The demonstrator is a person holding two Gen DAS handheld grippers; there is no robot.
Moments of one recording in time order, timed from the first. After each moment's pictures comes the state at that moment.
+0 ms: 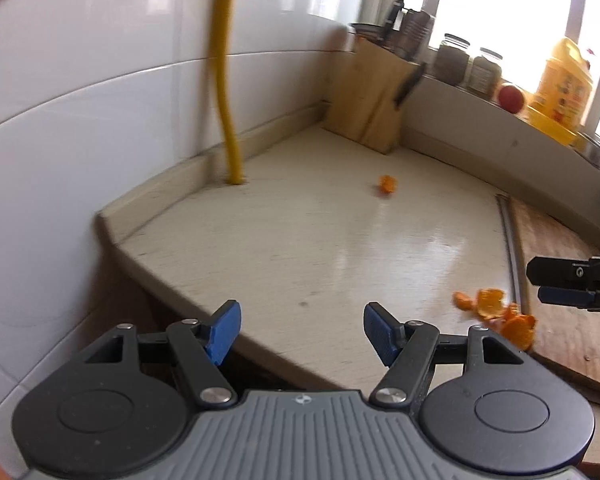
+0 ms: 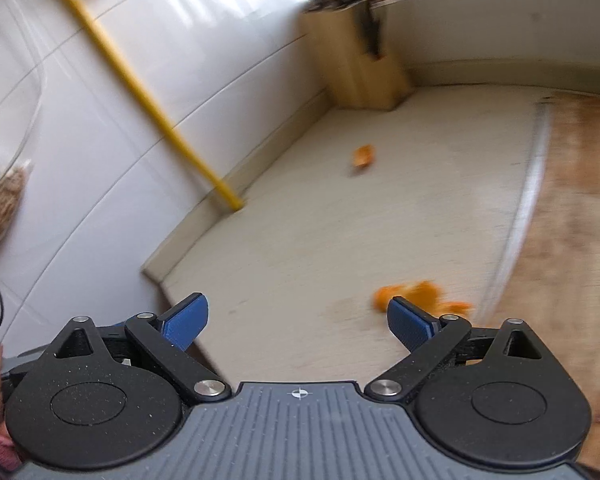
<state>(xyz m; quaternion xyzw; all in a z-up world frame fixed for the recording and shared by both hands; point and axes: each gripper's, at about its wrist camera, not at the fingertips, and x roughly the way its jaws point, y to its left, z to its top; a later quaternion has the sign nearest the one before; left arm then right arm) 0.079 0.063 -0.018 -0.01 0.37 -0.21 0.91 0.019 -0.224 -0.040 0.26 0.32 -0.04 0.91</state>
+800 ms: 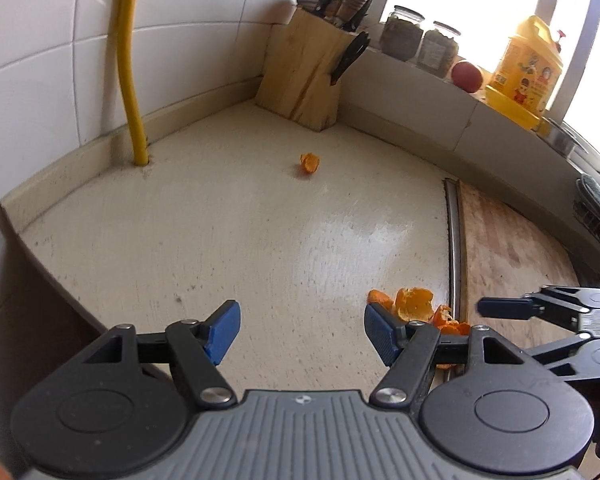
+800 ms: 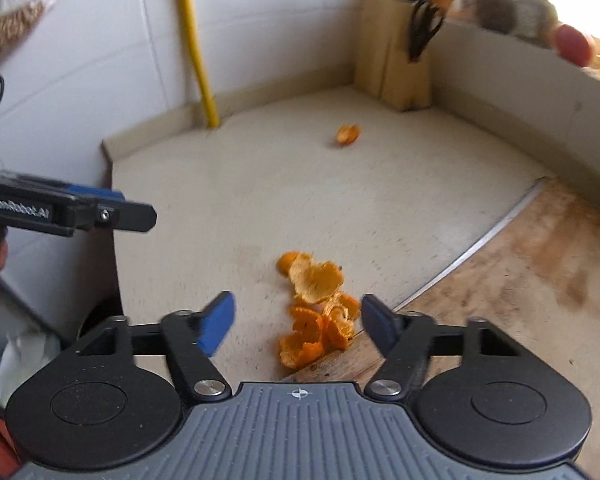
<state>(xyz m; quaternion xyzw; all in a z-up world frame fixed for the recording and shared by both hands) 0.083 -0.013 -0.025 -0.03 0.40 -0.25 0.88 0.022 -0.234 -0.063 0.01 0.40 0.01 0.91</state>
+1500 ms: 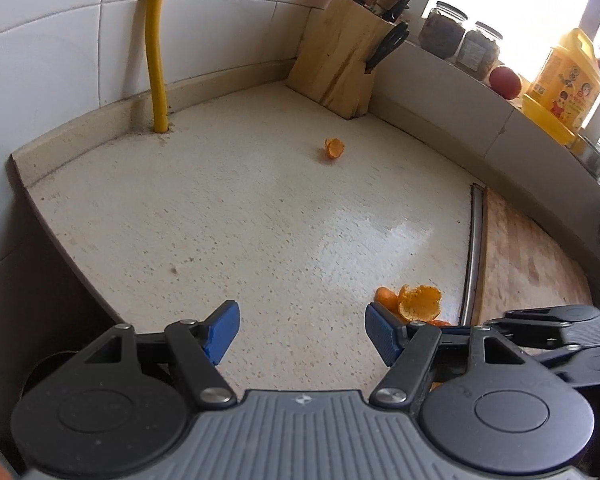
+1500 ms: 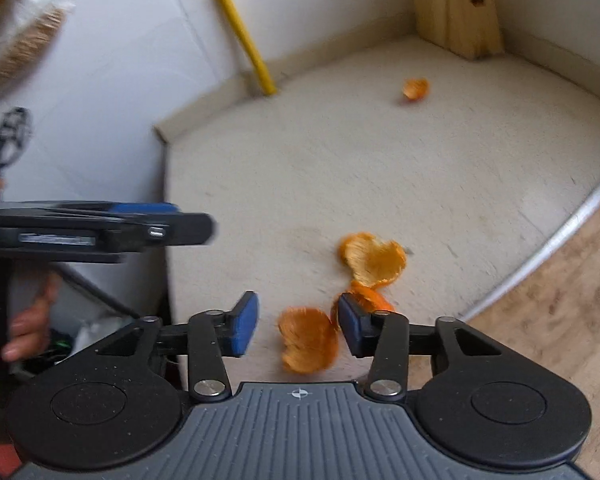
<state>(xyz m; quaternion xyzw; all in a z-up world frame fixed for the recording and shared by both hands) 0.085 -0.026 -0.035 -0.07 0.42 -0.20 0.88 0.046 -0.252 -0.069 0.10 0.44 0.14 0.88</state>
